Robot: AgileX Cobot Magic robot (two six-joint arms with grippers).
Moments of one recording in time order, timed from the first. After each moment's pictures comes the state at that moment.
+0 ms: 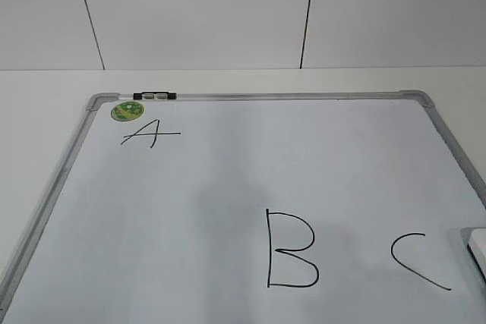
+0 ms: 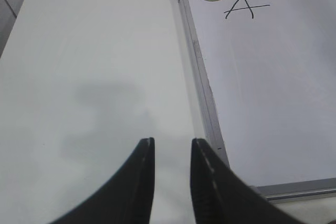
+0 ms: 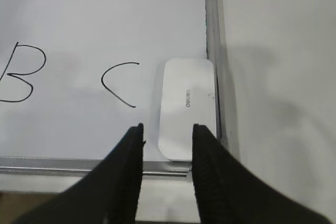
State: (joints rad) left arm -0.02 0.01 -0.52 -0.06 1.11 0.06; right arm -0.01 0.06 -0.51 0.08 1.15 -0.06
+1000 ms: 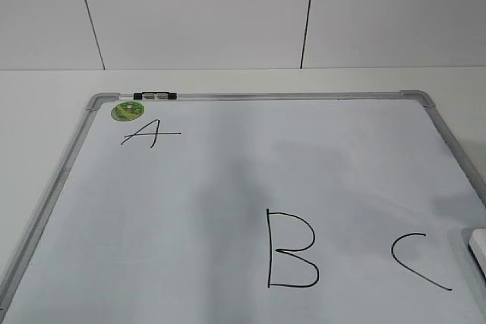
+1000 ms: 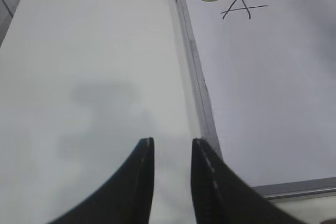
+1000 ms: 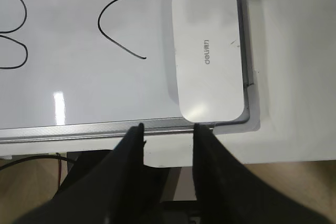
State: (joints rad) left arm -0.02 0.02 -0.52 -0.09 1.11 0.06; right arm -0.01 0.79 -0.76 0.13 1.25 0.07
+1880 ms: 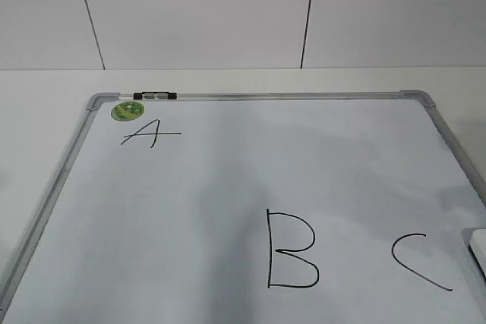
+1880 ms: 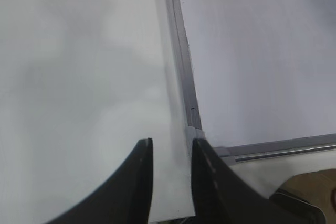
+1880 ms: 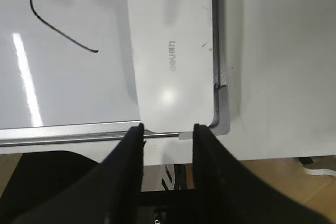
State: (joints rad) left arm -0.02 0.36 -0.60 -0.14 1.16 0.06; right arm -0.05 1.11 -0.81 0.05 1.24 0.02
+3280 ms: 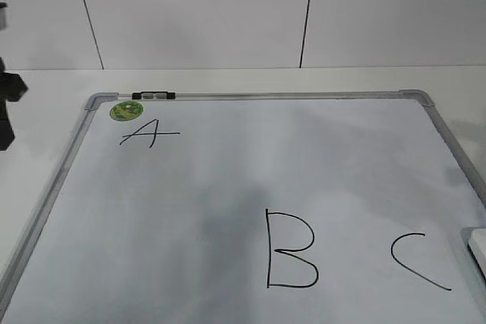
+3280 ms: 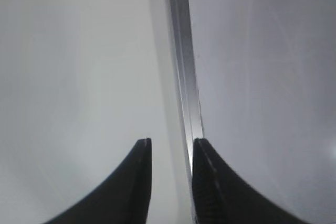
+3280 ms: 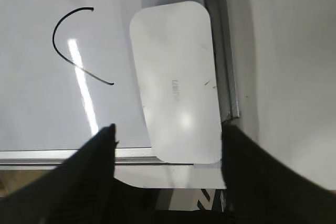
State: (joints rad) left arm -0.11 1.64 -1.28 -0.10 1.15 0.05; right arm -0.31 1.24 -0.87 0.27 1.22 -0.26
